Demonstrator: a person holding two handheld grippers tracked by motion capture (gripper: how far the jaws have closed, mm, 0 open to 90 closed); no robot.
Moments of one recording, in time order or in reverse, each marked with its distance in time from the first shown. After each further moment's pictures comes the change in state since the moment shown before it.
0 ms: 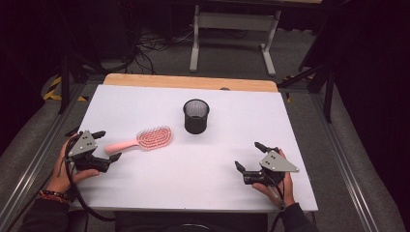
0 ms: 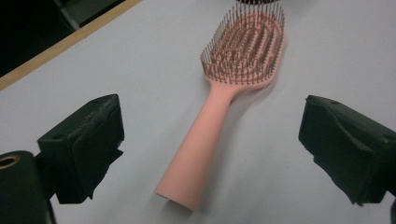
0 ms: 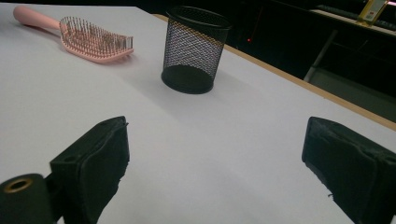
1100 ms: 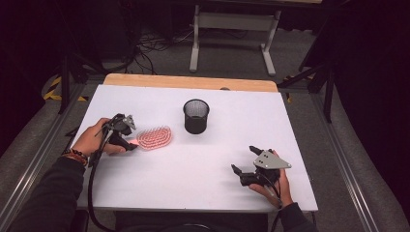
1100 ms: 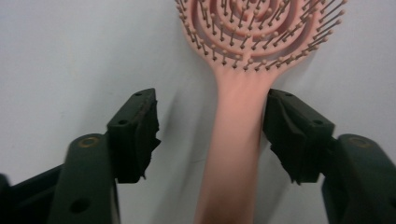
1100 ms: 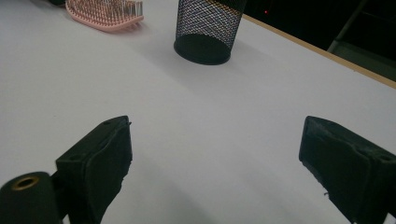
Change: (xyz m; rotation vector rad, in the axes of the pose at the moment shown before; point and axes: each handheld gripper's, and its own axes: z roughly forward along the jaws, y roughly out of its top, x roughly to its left) left arm 0.029 0.060 0.102 0.615 -0.272 0.156; right arm 0.002 -0.008 0.013 0.104 0.054 0.007
